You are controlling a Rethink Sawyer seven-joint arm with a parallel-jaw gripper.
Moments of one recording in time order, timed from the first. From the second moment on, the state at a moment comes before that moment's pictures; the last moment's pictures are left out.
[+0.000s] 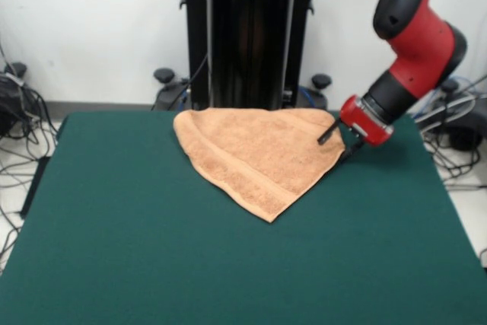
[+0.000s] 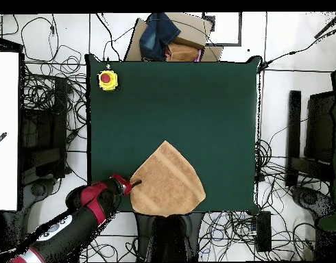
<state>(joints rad) 0.94 0.27 -0.65 1.58 0.74 0.24 2.19</state>
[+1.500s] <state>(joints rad) 0.94 0.31 -0.68 1.53 0.74 0.26 2.19</state>
